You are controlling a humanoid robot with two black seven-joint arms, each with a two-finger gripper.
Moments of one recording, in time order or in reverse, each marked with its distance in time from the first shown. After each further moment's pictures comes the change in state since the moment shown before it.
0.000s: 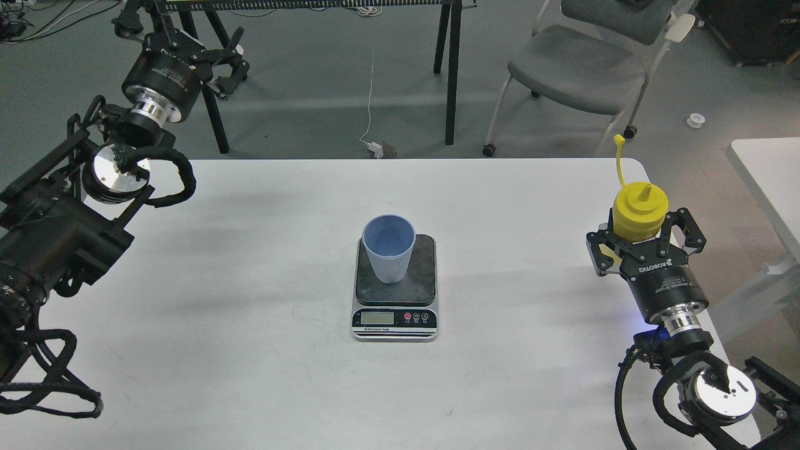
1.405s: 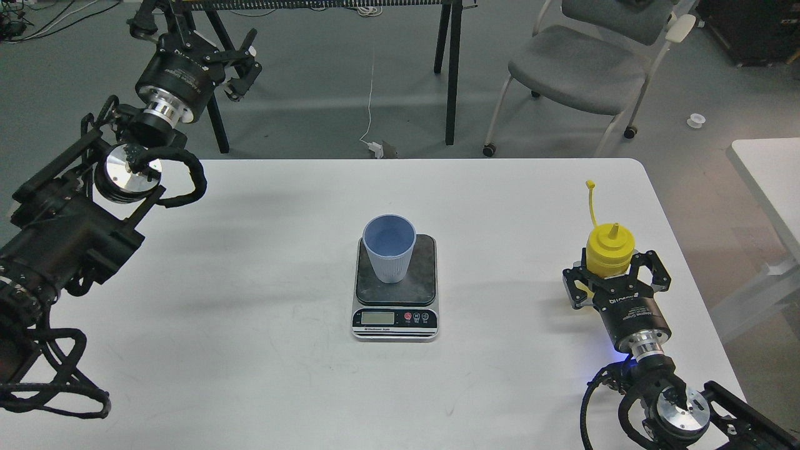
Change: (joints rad) left arm -0.005 -0.022 0.002 0.001 0.008 0.001 0.003; right arm 0.017 0.163 -0.015 -0.241 -0.005 0.035 -0.050
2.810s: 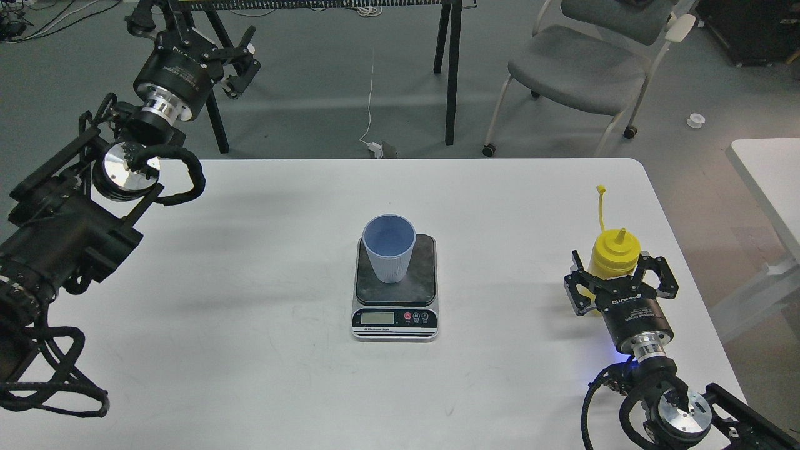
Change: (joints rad) left arm -0.004 0.010 0.000 -0.001 0.000 0.001 0.000; right arm -0.013 -0.001 0.010 0.015 0.000 0.000 0.009
